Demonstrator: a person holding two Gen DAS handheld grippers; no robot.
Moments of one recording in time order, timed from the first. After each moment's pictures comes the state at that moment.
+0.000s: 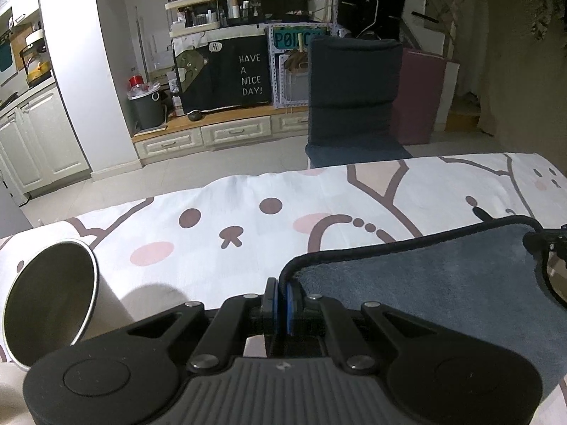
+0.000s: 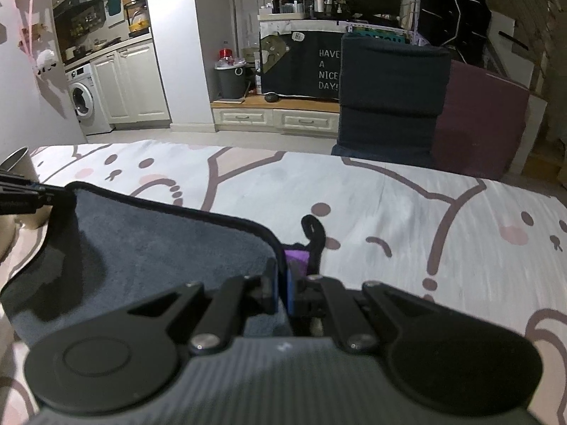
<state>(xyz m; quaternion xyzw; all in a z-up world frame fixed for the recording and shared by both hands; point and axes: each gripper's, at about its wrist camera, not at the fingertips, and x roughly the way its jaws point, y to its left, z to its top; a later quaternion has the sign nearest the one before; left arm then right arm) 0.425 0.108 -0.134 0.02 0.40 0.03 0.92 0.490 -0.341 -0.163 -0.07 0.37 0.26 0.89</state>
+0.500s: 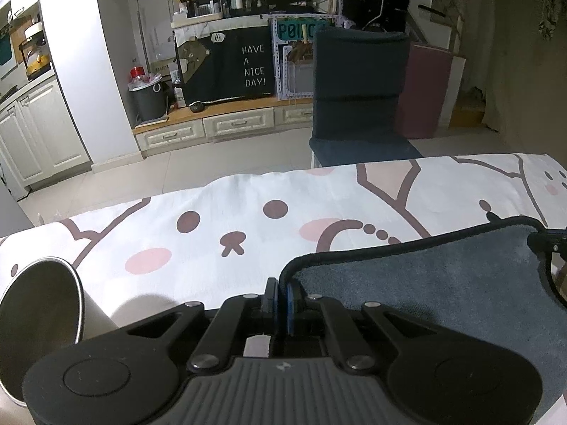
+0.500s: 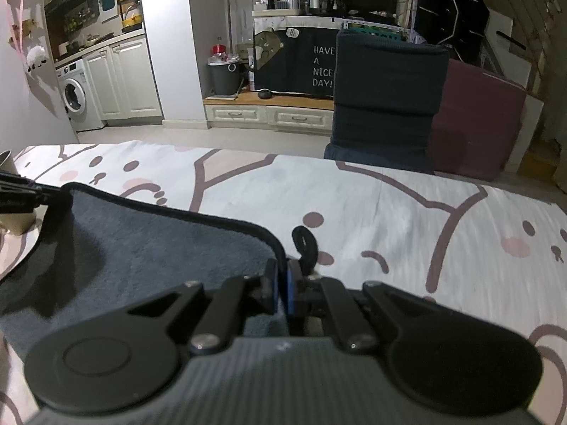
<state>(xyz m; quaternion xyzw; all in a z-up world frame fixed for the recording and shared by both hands) 0.445 0.112 -0.138 0.01 0.41 0.03 0.91 0.502 -0.333 -0.164 -0.08 0.37 0.25 0.89</state>
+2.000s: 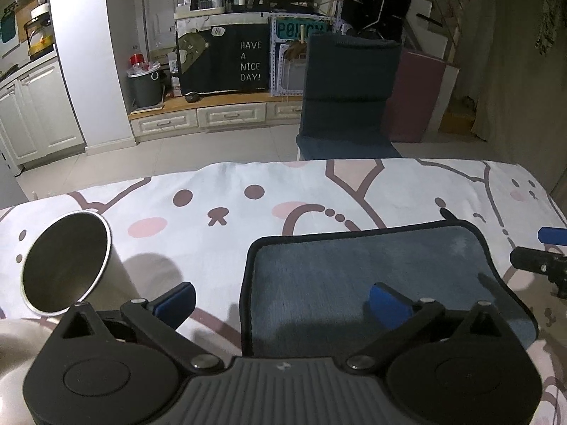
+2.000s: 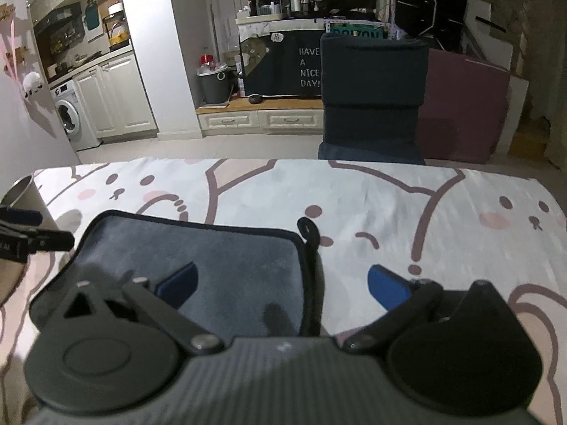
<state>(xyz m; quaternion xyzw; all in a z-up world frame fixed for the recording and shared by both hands) 0.393 0.096 -0.101 -0.03 0.42 0.02 0.91 0.457 -0.354 -0.127 -0.03 0.38 0.23 0.90</state>
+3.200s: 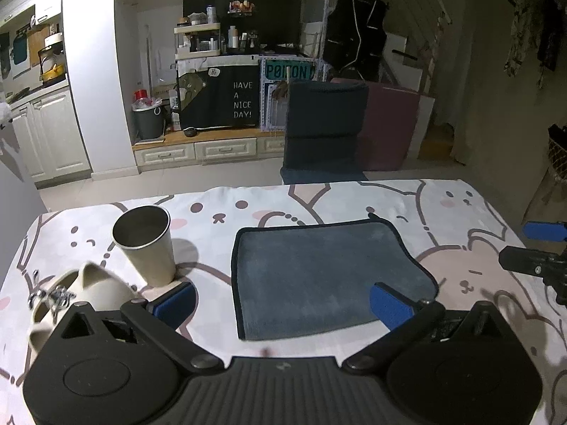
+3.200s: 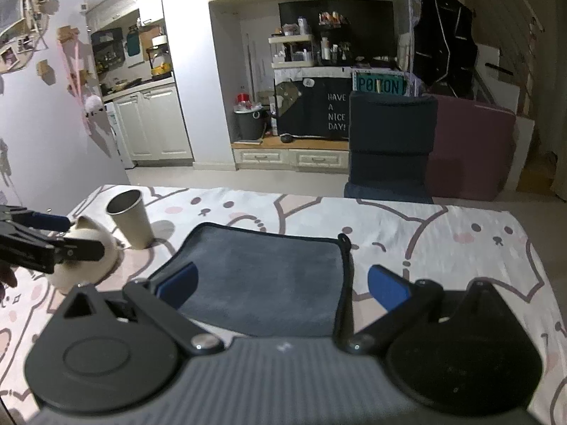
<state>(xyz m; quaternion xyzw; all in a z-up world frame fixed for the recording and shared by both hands) 0.232 0.058 0.000 -0.03 0.36 0.01 0.93 0.297 -0.388 -0.019 -0.03 0.31 0.27 0.91</state>
